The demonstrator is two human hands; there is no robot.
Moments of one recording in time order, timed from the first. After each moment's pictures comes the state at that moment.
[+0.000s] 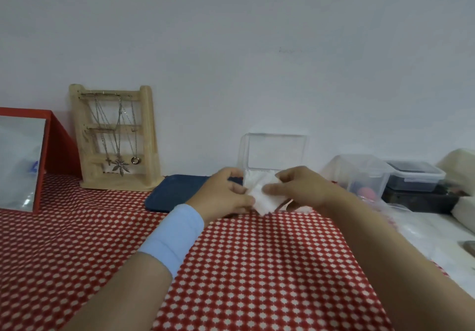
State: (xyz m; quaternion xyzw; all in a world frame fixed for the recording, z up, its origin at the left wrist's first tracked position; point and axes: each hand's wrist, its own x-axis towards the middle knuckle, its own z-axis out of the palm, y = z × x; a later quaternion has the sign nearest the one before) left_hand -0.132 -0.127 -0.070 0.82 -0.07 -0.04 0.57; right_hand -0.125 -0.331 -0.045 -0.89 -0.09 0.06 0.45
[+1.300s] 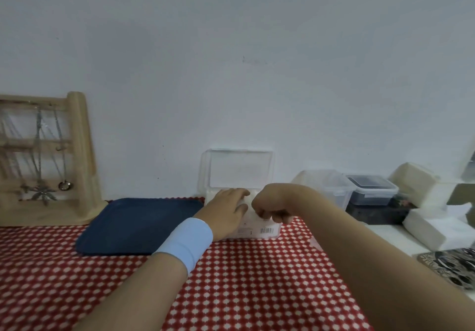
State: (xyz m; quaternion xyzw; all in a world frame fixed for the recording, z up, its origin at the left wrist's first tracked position) left_hand -0.034 -0.193 -0.098 0.93 -0.25 -0.01 0.28; right_hand -0.044 -0.352 -0.033 -0.94 0.09 0.23 0.23
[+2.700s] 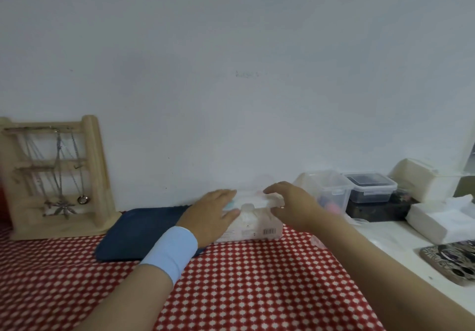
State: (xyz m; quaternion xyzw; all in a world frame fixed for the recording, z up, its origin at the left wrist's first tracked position) left_hand -0.059 -0.159 -0.080 0.95 -0.24 0.05 0.20; right_hand -0.068 -0.397 -0.073 -0.97 -0.06 -0.09 0.22
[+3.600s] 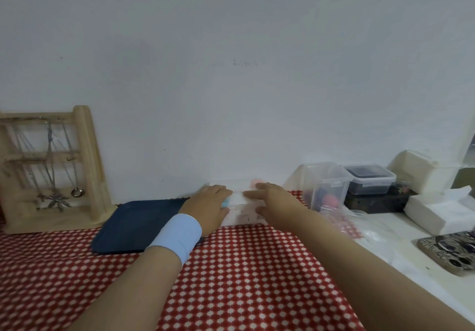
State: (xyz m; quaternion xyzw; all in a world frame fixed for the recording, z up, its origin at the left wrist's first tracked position) left_hand -0.035 -0.164 -0.091 0.97 -0.23 0.02 0.07; right_hand -0.061 -0.370 -0.088 -0.98 -0.11 -0.03 0.15
